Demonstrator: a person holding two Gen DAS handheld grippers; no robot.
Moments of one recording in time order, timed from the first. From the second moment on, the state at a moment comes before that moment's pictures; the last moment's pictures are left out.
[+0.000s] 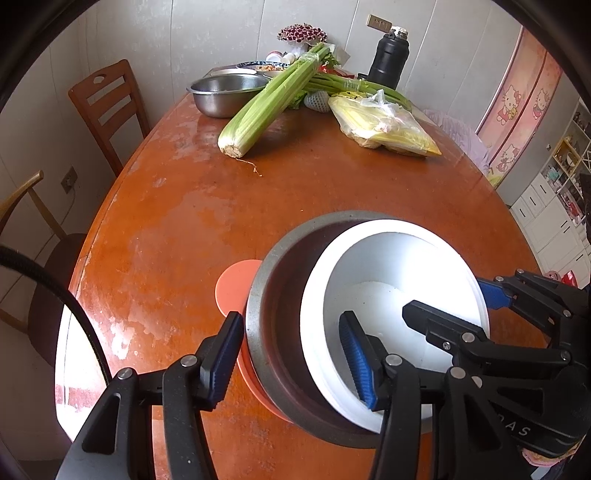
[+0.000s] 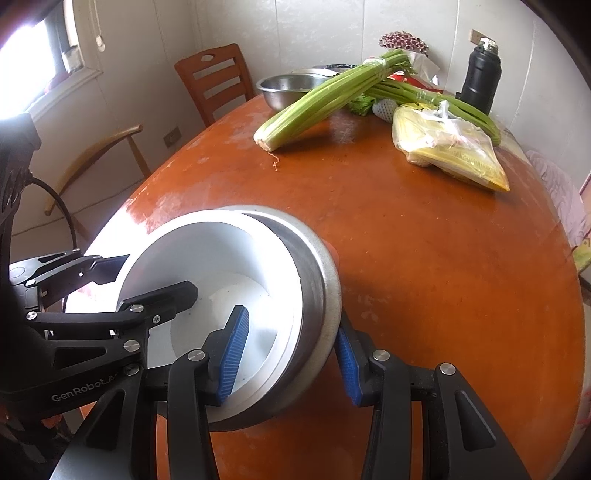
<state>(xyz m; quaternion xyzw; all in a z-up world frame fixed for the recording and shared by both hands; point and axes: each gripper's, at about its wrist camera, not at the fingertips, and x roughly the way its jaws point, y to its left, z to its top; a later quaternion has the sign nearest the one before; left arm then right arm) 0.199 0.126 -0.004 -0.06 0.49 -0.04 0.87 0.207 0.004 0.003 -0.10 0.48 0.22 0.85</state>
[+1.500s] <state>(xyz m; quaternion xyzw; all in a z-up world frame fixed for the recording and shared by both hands) 0.088 0.090 0.035 -0.05 0.41 0.03 0.91 0.105 -0.048 0.032 -0.08 0.40 0.22 0.89</state>
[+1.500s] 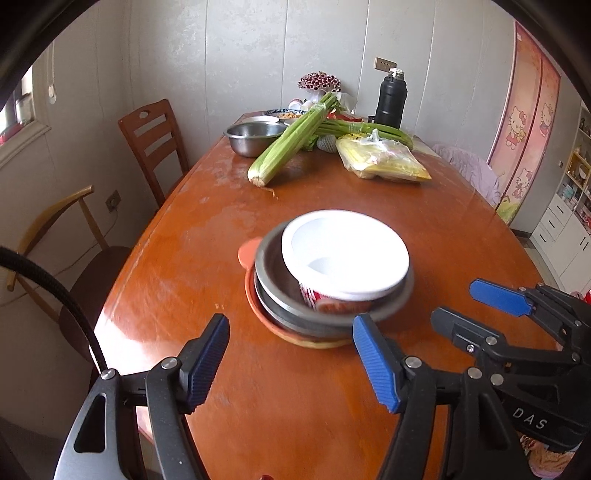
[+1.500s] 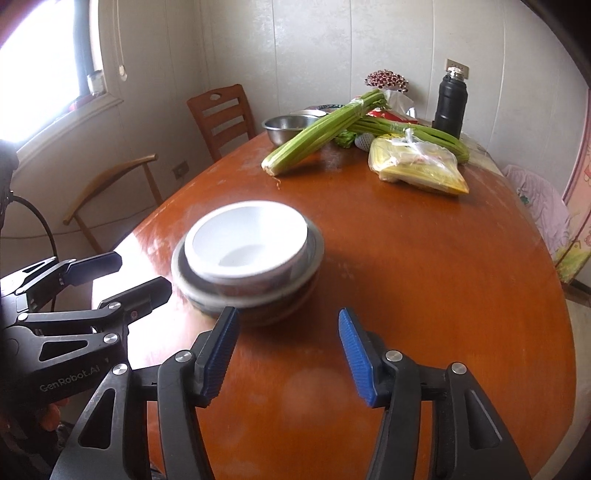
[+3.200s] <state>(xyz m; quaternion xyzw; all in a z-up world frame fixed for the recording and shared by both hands) 0.037 0.059 -0.005 -0.04 0.42 0.04 0.91 0.043 -0.088 -0.004 -0.06 0.40 0.20 0.89</state>
